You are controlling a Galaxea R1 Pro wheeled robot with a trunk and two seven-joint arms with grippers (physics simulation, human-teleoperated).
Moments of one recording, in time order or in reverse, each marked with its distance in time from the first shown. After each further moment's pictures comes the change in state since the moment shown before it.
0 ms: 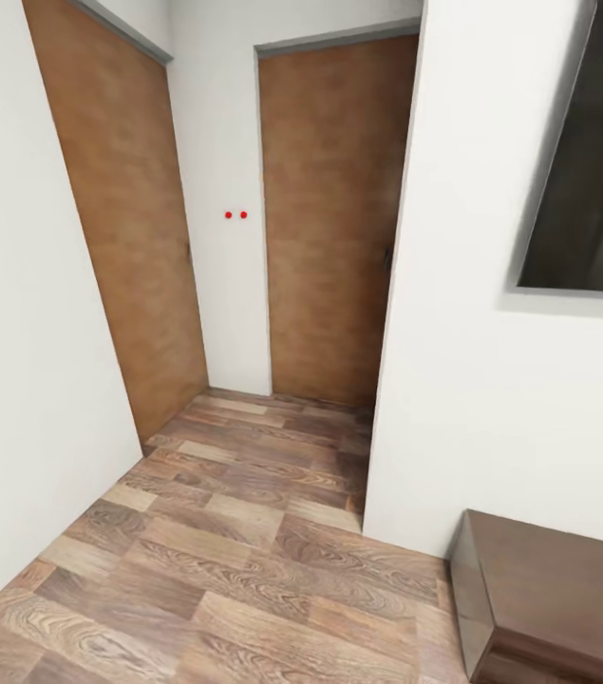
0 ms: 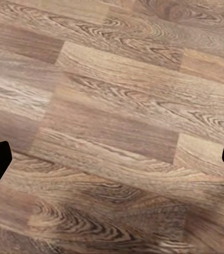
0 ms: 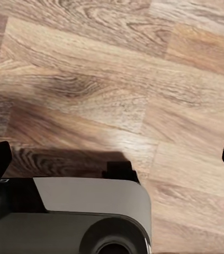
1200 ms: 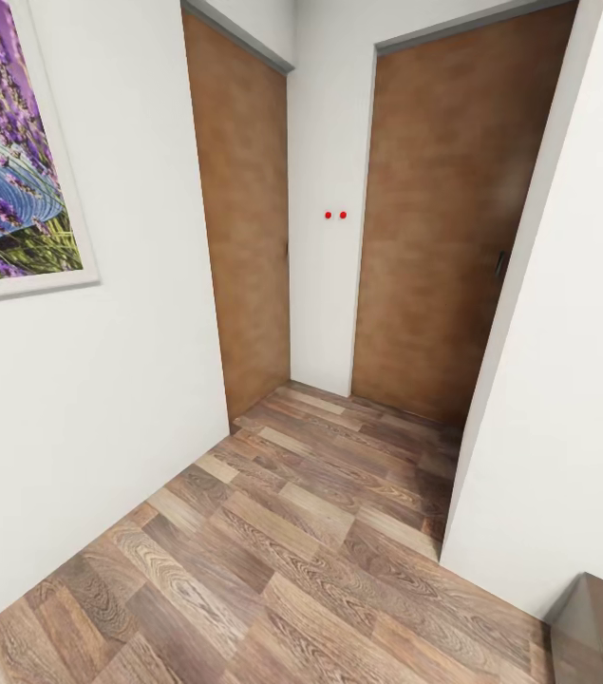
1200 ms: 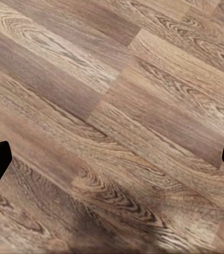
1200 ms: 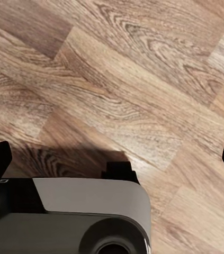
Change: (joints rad) left arm 0.000 0.000 0.002 -0.002 0.002 0.000 0.000; right arm 0.000 -0.001 0.000 -0.001 0.001 0.000 0.000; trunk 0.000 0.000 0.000
